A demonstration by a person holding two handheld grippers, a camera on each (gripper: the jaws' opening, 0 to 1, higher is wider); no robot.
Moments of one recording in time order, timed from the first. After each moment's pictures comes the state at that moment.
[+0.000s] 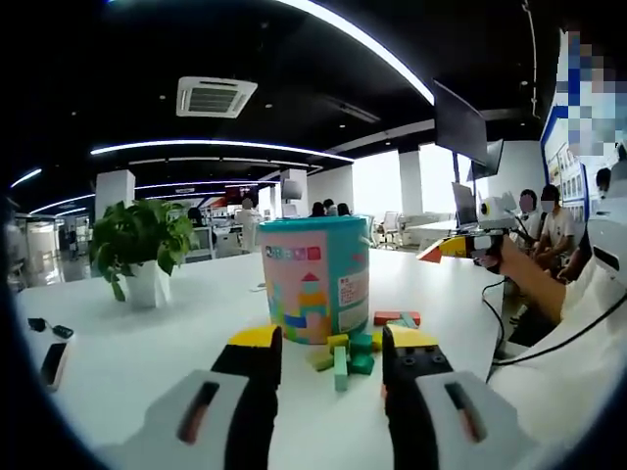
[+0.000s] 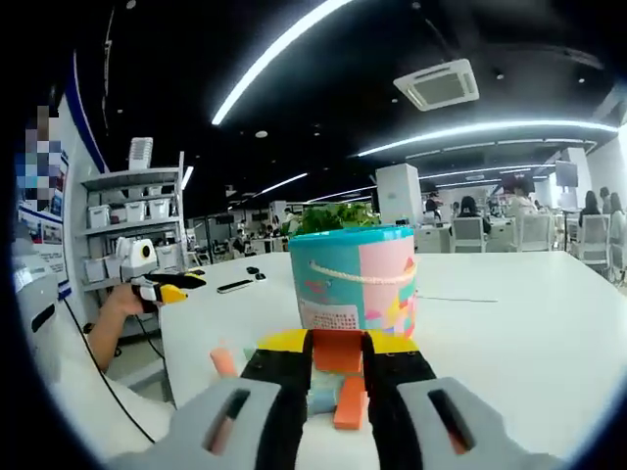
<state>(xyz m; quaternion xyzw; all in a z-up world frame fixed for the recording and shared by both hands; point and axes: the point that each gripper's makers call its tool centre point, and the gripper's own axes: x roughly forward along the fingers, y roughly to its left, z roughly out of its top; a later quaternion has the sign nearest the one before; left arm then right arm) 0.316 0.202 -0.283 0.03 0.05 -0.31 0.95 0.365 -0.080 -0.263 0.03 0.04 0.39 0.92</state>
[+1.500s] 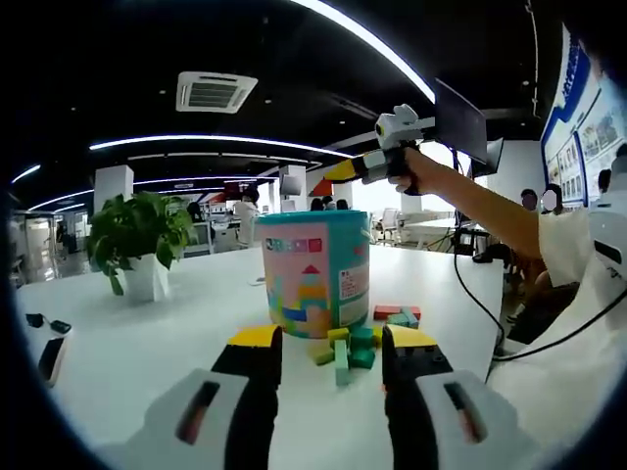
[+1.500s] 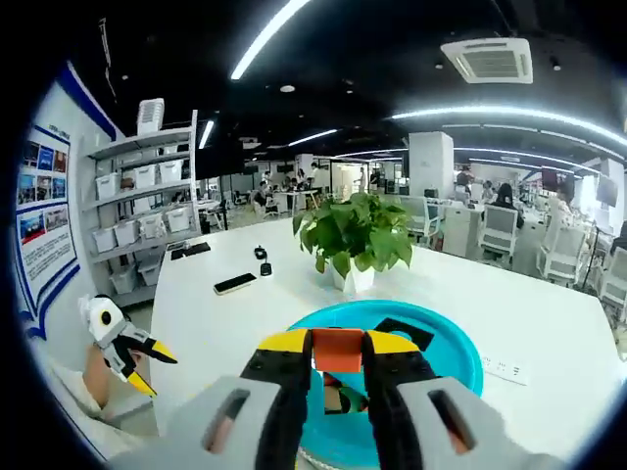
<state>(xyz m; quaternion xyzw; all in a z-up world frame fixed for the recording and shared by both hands) 0.318 0.206 -0.291 0.03 0.06 -0.32 0.95 0.509 0.057 -0.167 -0.06 0.13 0.43 0.89</state>
